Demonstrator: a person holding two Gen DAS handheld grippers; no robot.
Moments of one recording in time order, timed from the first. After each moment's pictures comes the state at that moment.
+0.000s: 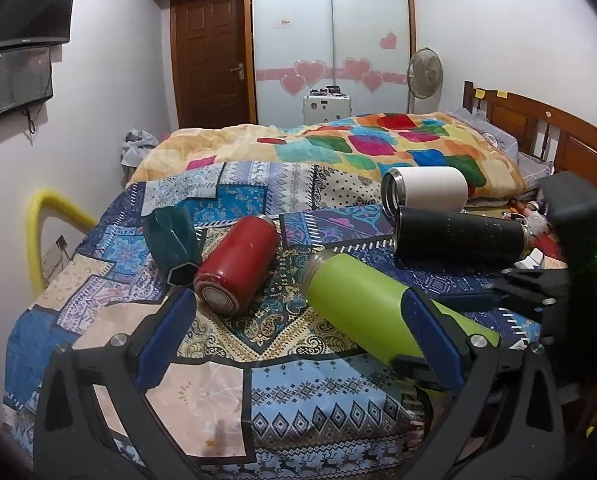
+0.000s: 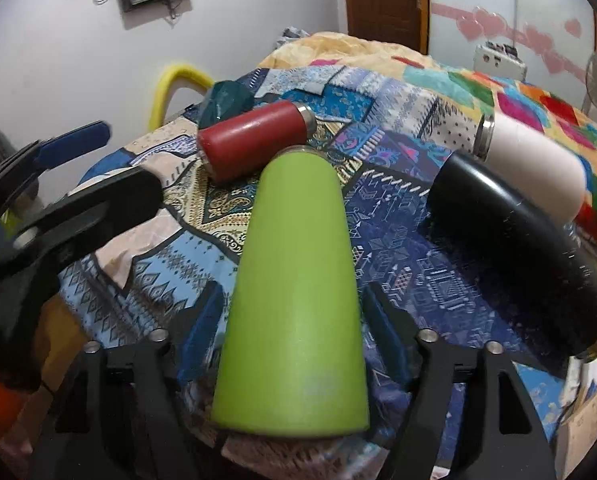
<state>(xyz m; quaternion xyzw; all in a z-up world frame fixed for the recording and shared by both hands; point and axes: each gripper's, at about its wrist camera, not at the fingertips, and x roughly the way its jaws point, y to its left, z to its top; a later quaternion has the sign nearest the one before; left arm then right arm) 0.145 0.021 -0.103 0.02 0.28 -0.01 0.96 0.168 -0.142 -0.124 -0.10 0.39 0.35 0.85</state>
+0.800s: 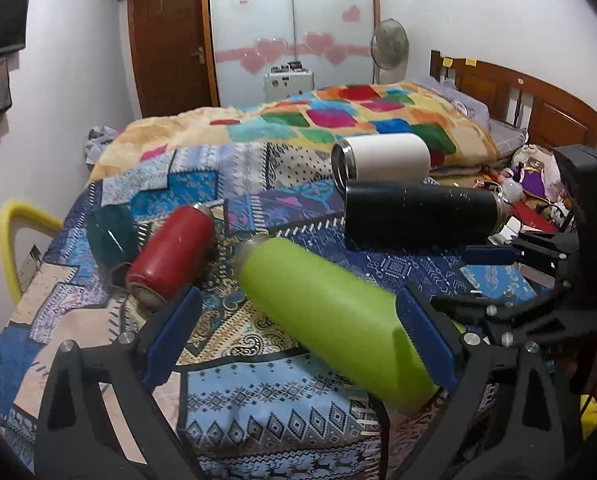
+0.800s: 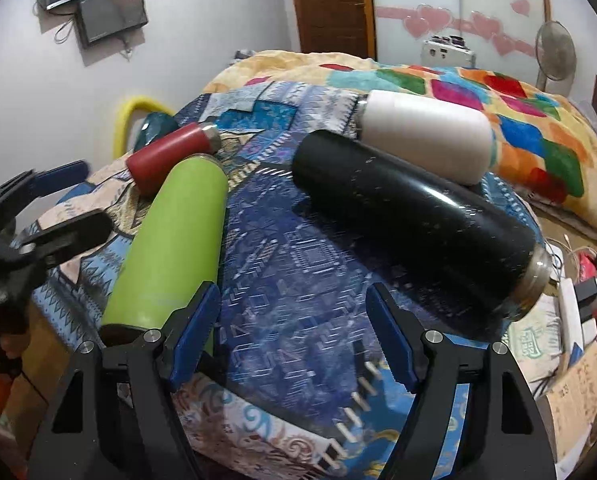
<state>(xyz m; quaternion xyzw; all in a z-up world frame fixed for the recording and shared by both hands) 0.169 -0.025 -0.121 0.04 0.33 -0.07 0.94 0.185 -0.215 -0.137 -0.05 0.38 0.30 0.87</state>
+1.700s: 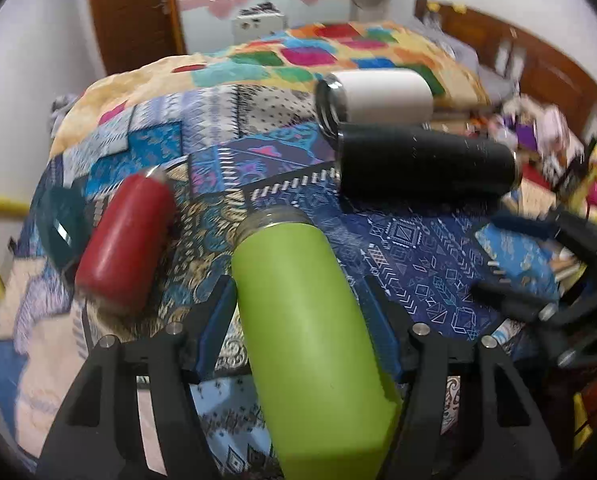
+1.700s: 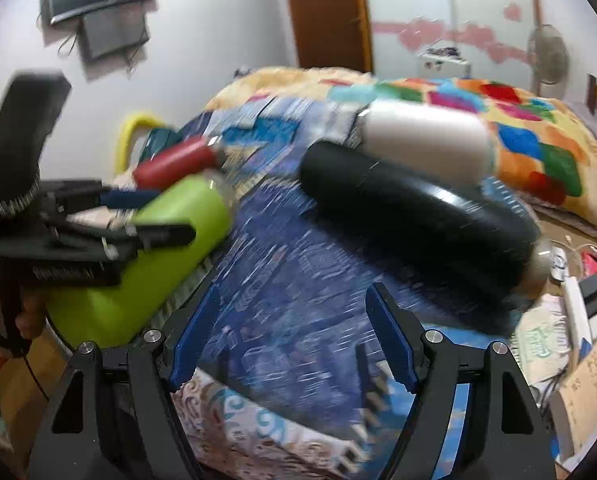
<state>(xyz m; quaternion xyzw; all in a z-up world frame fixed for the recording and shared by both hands) 0.226 -0.038 -0.142 0.08 0.44 -0.12 0.89 0.180 -0.234 -0.130 -0.01 0.34 0.28 0.90</state>
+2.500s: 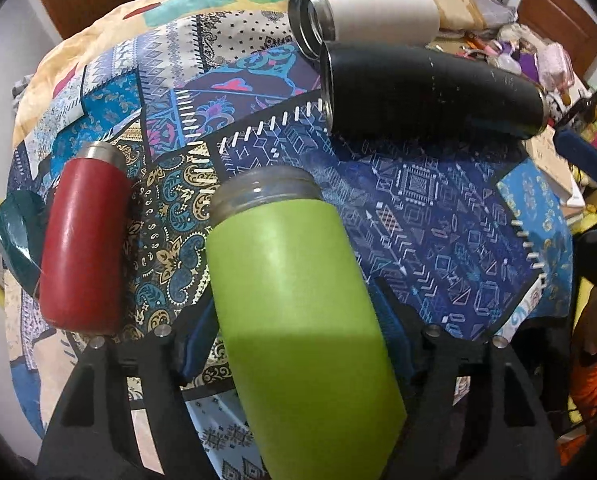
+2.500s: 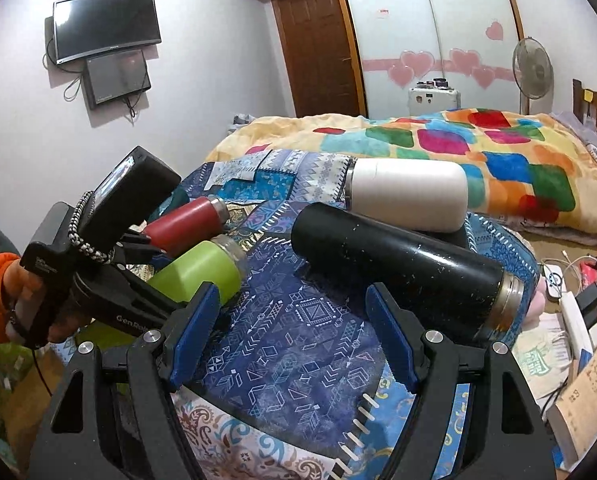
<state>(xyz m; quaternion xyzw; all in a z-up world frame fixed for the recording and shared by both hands) 0.266 -0.046 -0.170 0.11 0.56 -0.14 0.81 0.176 -0.240 -0.113 0.03 0.29 0.29 0.91</state>
